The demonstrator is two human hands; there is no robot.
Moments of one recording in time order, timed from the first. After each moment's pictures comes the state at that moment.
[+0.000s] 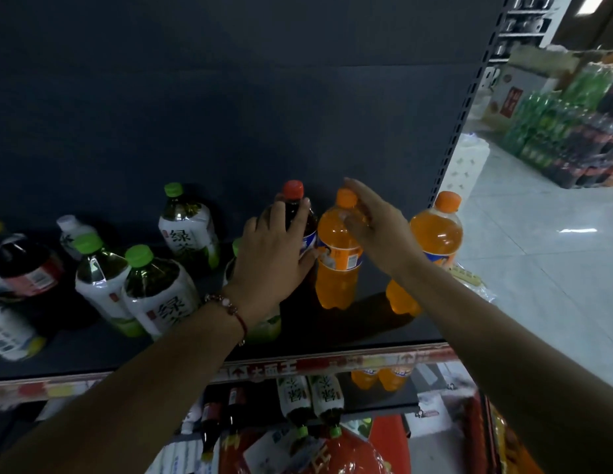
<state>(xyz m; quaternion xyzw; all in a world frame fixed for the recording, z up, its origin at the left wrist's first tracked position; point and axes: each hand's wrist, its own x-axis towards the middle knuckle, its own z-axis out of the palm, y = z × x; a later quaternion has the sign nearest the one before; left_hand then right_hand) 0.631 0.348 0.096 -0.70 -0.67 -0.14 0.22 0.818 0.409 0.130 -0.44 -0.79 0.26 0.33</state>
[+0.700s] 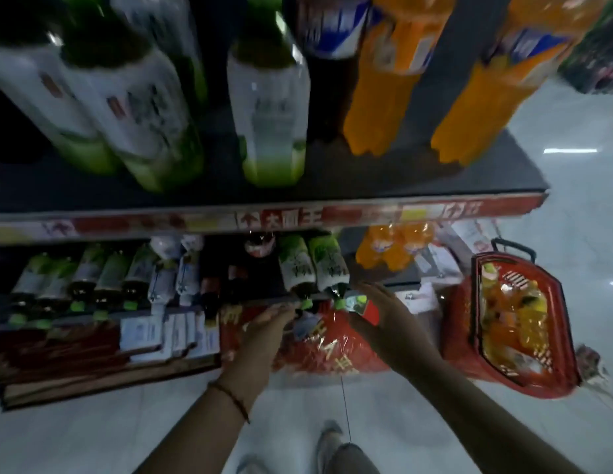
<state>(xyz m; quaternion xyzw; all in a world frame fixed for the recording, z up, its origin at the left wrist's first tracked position) 0.645 0.157 -0.233 -0.12 -0.70 -0.37 -0.59 0.843 0.203 -0.166 -0.55 -0.76 0.32 0.13</state>
